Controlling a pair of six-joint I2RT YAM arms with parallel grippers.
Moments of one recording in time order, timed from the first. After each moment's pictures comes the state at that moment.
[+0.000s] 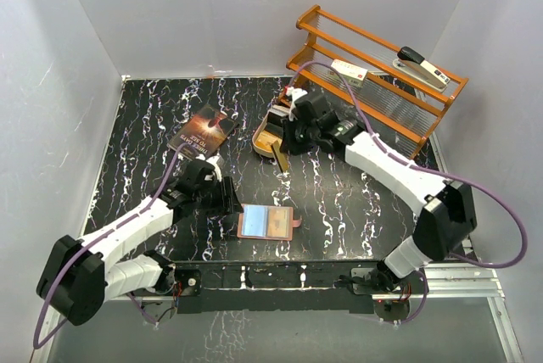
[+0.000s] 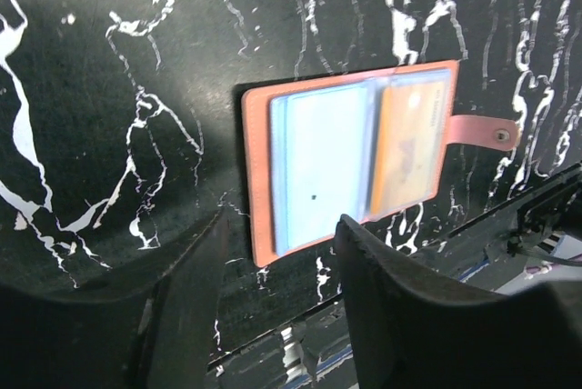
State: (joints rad) left arm -0.56 1.09 0.57 -0.40 0.22 -0.64; right arm 0.64 1.56 1.40 -0.57 -0.08 0.30
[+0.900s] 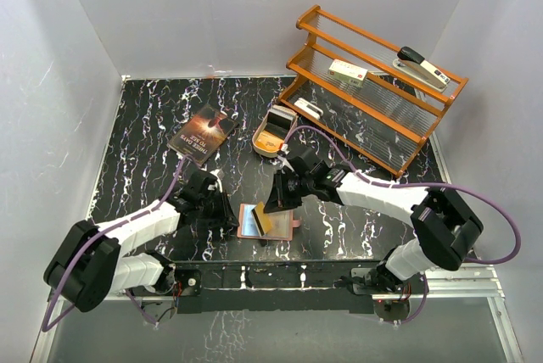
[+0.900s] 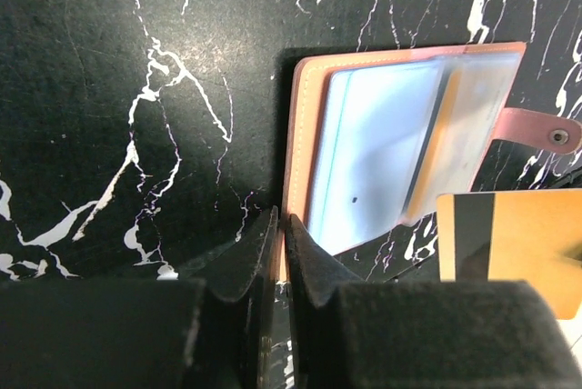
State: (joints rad) left arm -0.56 1.19 0.43 -0.25 0.28 -0.73; right arm 0.80 1.47 0.86 -0.21 -0.42 0.79
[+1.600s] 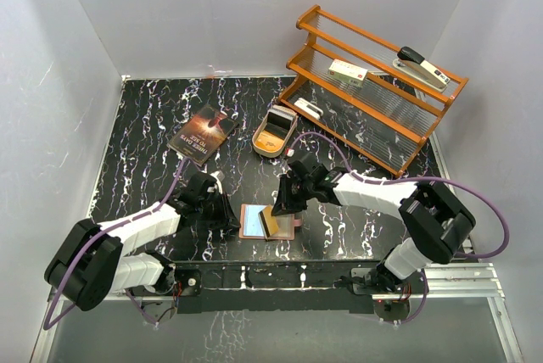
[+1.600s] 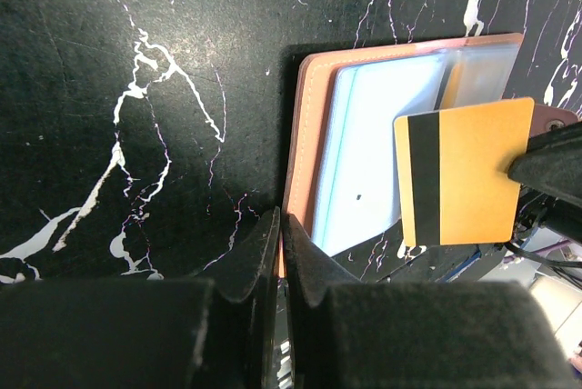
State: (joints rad) left arm -0.56 1.20 0.39 -0.17 0.32 -0.77; right arm 0.78 1.52 0.82 -0.21 -0.34 0.81
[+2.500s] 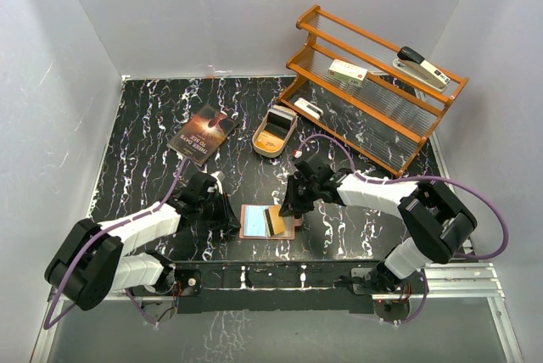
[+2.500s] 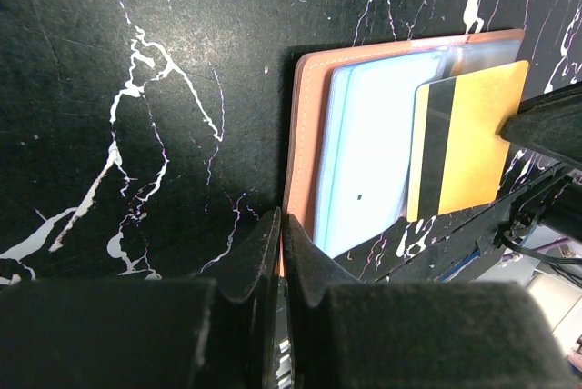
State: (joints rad) left arm -0.56 1.20 0.39 -0.18 0.32 -0.77; right arm 0.72 1.52 0.77 -0.21 -0.32 0.79
